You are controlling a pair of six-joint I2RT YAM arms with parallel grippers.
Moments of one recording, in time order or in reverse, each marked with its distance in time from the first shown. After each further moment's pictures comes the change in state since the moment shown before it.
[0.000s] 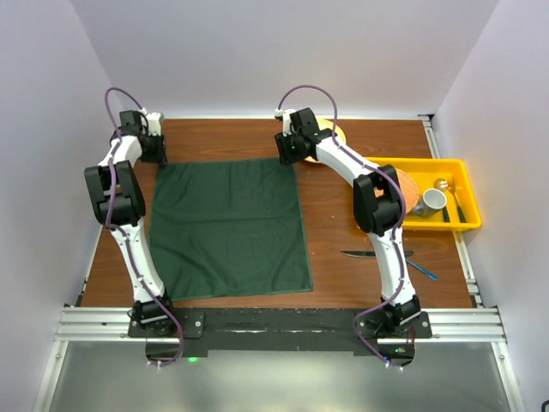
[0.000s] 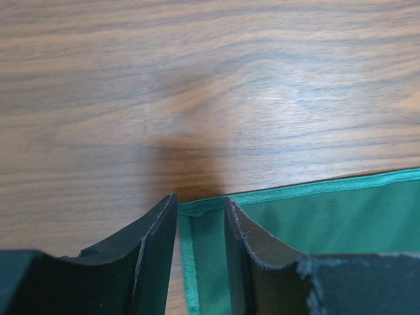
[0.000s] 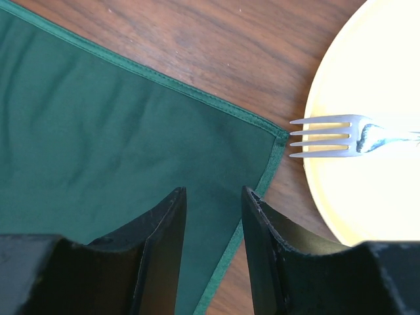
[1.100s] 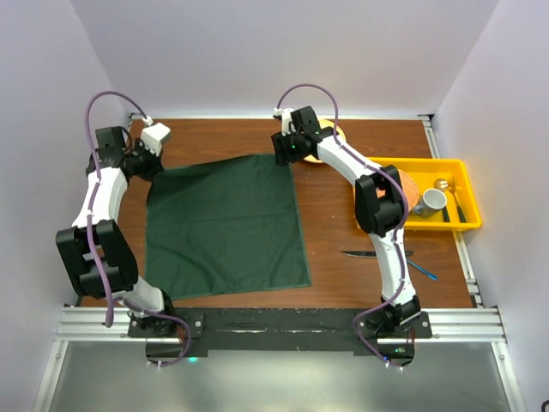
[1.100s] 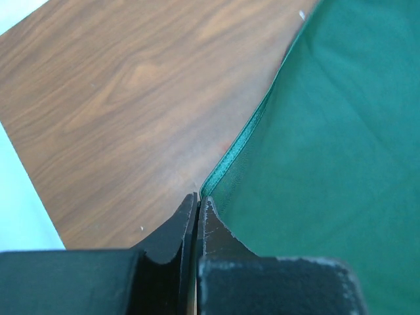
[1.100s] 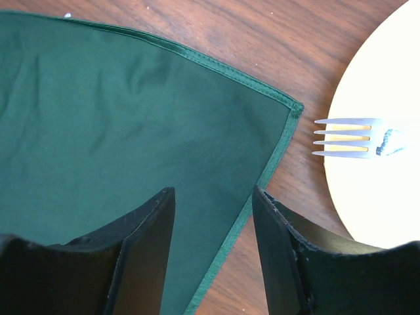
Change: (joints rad) left arm 0.021 -0.720 -0.584 0.024 0.290 0.420; right arm -0.001 -0.024 0.000 -0.021 -0.073 -0.016
